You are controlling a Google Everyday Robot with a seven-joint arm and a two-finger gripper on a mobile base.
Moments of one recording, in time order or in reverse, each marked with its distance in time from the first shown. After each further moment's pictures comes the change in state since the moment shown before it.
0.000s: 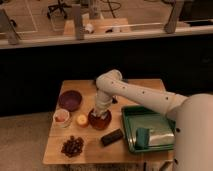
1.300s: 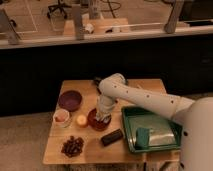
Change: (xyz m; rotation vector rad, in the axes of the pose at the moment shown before) arm 0.010 0.023 0.002 -0.016 0.013 -0.023
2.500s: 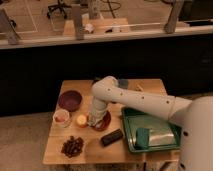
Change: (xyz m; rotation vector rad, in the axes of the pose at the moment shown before) arm -0.059 0.012 0.007 -0.013 -0.072 -0.110
